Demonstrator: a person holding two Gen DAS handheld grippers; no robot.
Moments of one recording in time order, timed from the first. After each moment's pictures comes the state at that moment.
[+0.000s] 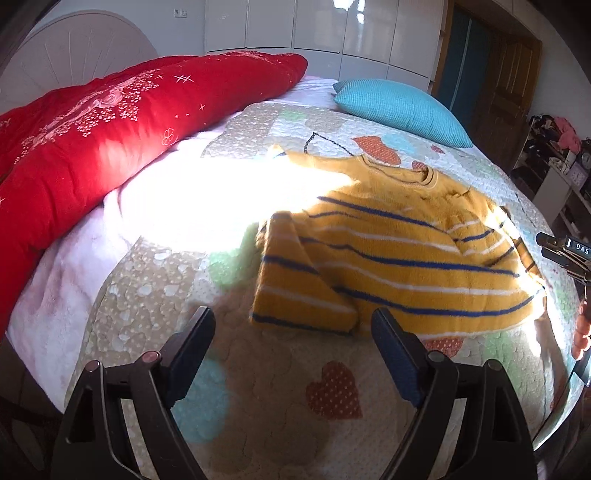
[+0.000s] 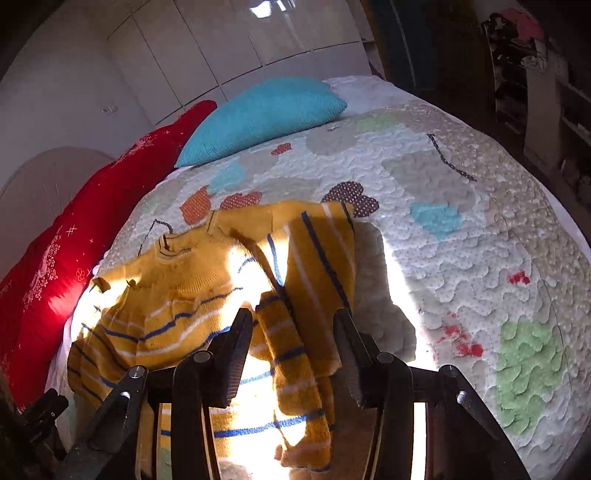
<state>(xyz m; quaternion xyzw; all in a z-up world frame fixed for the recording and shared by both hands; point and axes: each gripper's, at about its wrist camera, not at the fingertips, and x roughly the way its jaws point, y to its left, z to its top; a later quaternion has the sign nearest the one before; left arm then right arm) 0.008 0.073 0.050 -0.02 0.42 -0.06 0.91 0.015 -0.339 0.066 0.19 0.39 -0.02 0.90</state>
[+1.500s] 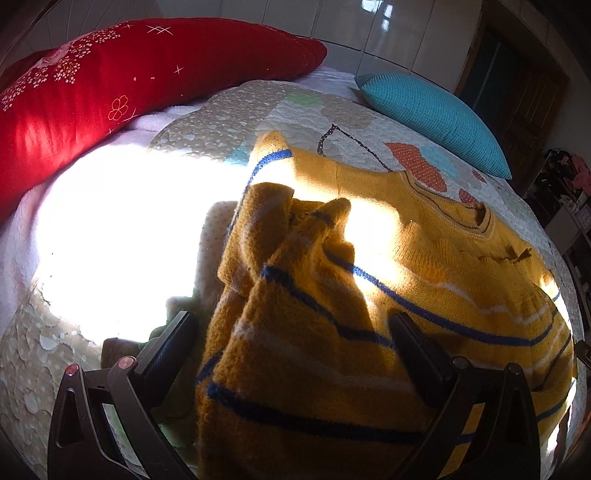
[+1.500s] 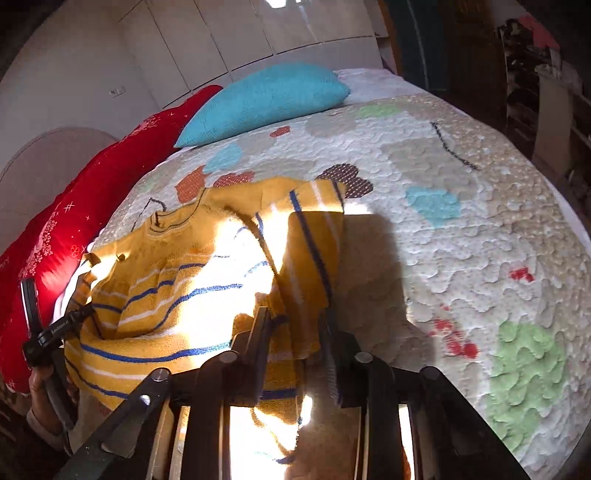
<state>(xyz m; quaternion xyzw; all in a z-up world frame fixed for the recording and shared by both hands) 0.133 0.068 -0.017 -0.08 0.43 -0.05 0.90 -0.001 -0.340 0.042 0.15 0.41 -0.01 0.90</state>
